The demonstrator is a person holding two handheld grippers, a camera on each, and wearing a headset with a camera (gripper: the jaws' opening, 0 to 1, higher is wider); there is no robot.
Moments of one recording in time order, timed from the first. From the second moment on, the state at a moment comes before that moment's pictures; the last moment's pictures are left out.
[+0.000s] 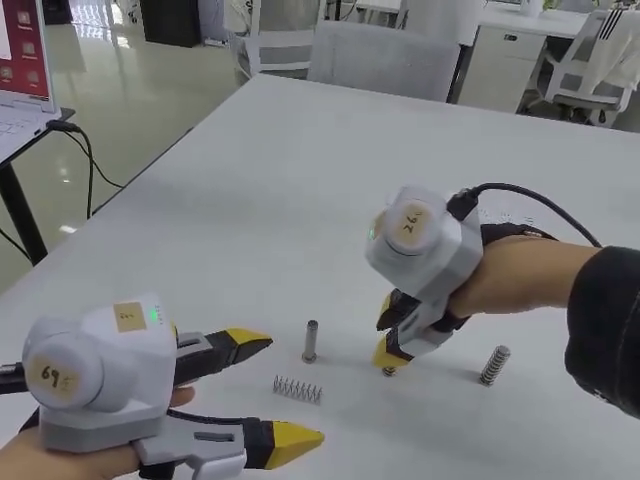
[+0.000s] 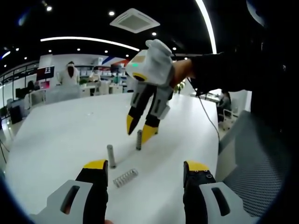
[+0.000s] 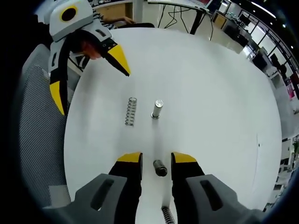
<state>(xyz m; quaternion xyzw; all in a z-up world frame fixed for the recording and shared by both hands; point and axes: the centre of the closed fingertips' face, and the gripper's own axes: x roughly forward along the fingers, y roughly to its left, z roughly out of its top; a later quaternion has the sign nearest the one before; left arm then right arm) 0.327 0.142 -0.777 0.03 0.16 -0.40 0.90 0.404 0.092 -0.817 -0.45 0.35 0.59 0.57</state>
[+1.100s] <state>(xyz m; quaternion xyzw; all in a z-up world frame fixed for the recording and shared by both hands) 0.325 0.146 -0.776 0.03 0.16 -0.40 0.90 0.363 0.130 -0.824 -0.44 0.34 0.62 0.55</state>
